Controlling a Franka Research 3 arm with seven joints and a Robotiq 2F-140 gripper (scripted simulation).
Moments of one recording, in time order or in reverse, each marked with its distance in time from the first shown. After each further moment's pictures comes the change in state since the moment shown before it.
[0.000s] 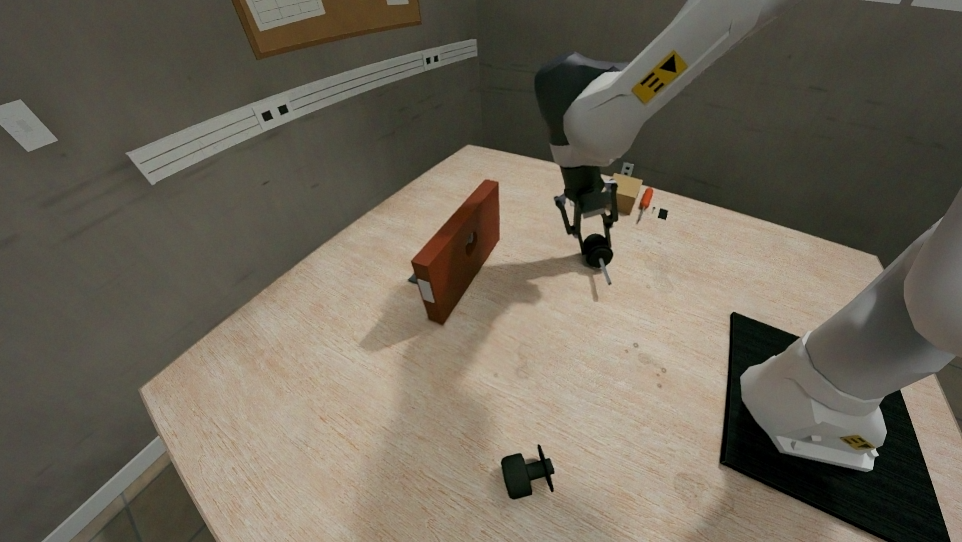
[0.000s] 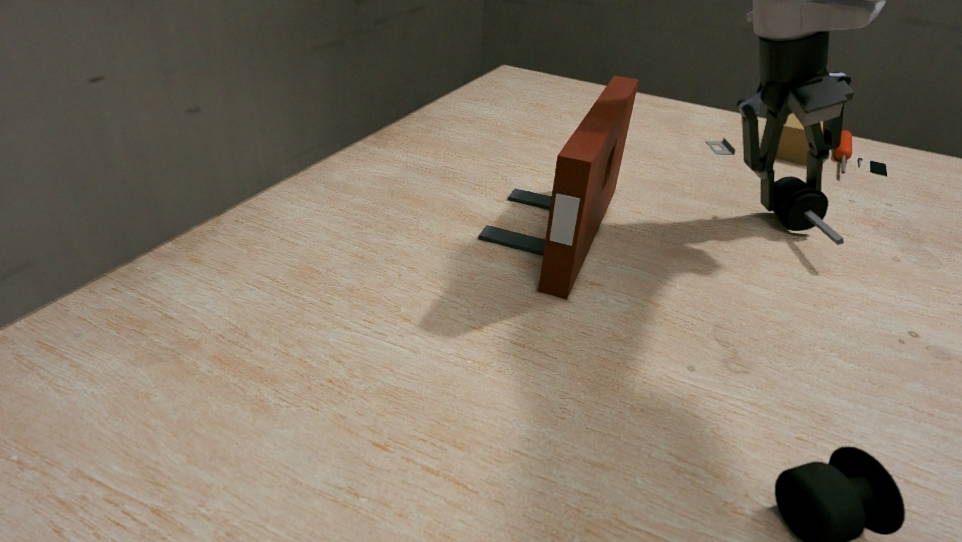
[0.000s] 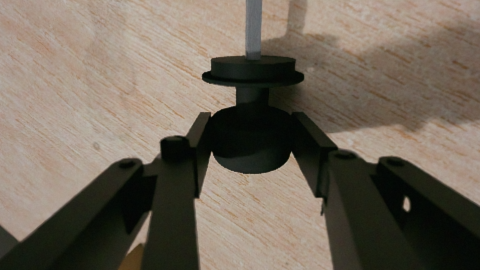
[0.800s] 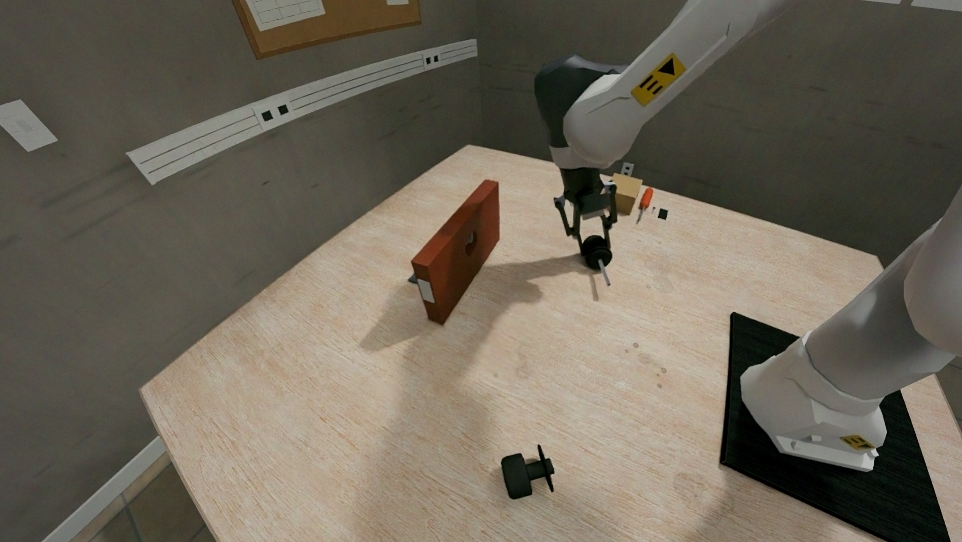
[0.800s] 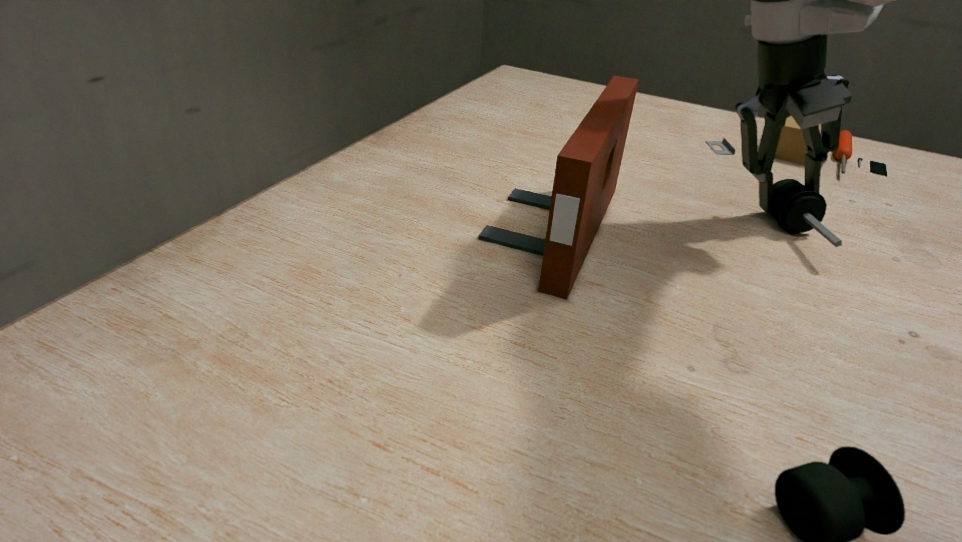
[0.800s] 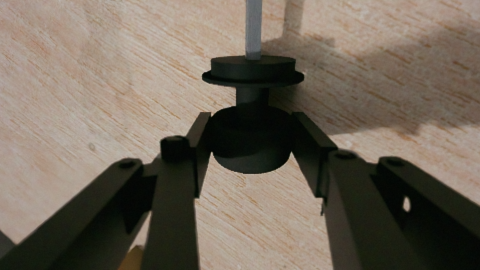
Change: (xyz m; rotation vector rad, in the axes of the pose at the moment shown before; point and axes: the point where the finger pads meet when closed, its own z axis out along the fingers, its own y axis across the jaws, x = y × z) arm 0.000 0.002 0.004 -0.002 0.001 -0.002
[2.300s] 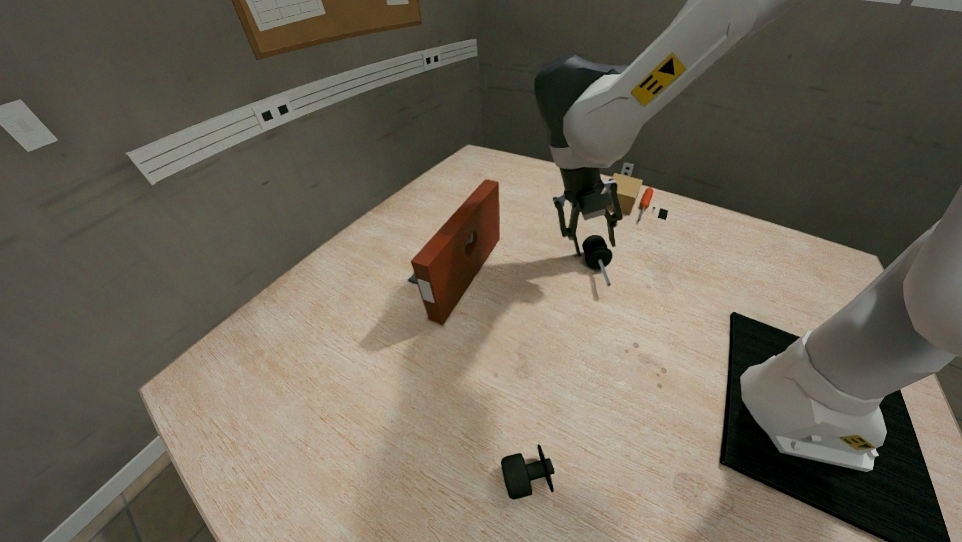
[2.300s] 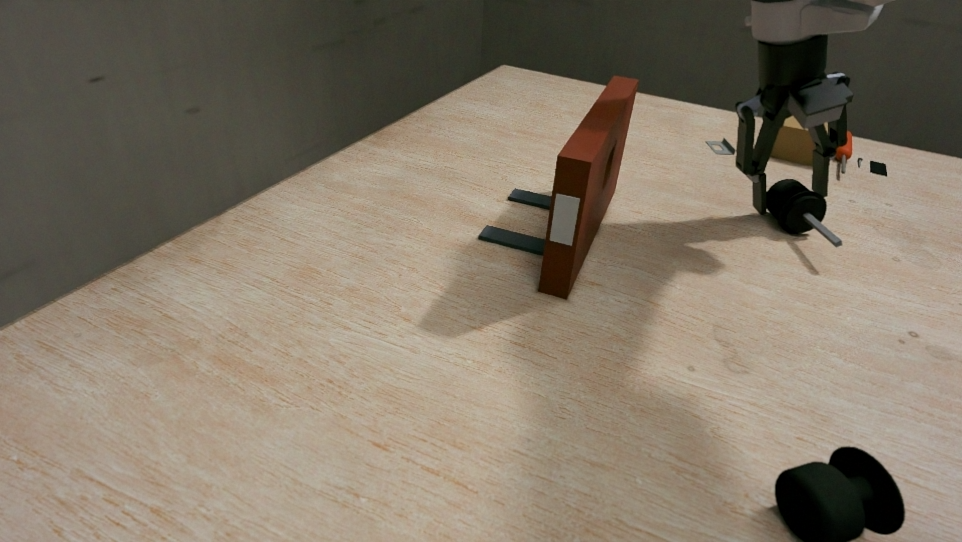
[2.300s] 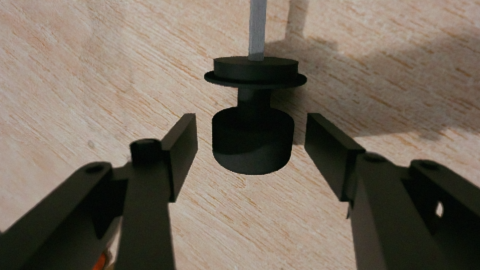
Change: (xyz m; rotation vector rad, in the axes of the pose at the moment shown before) arm 0.001 -0.001 0.001 0.002 0.003 -0.025
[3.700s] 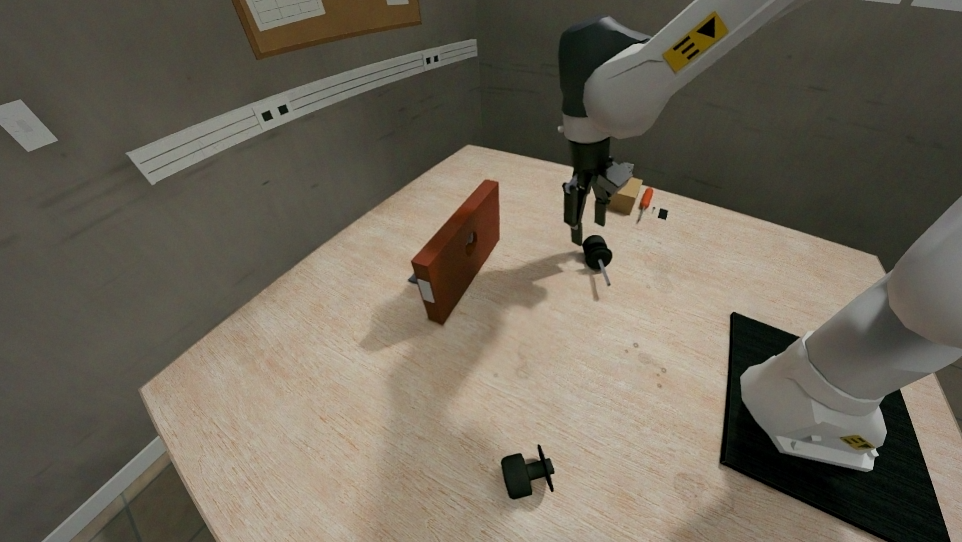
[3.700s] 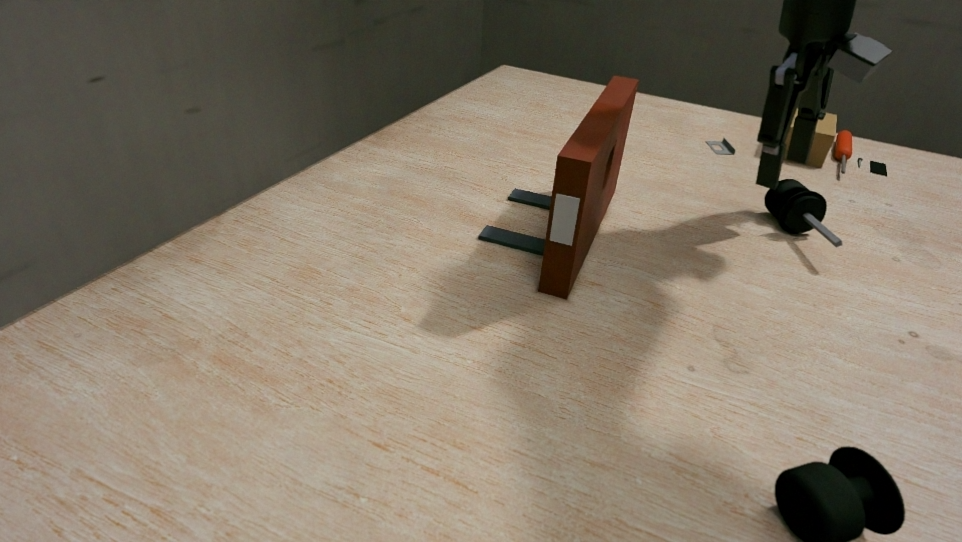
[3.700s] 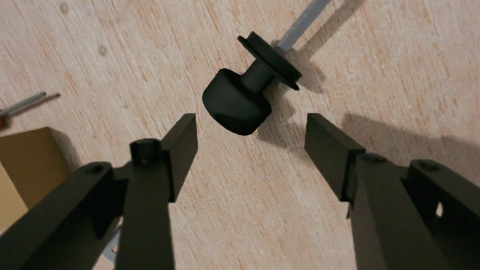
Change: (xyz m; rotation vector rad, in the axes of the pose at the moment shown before) arm -0.003 0.005 -0.048 -0.130 -0.101 -0.632
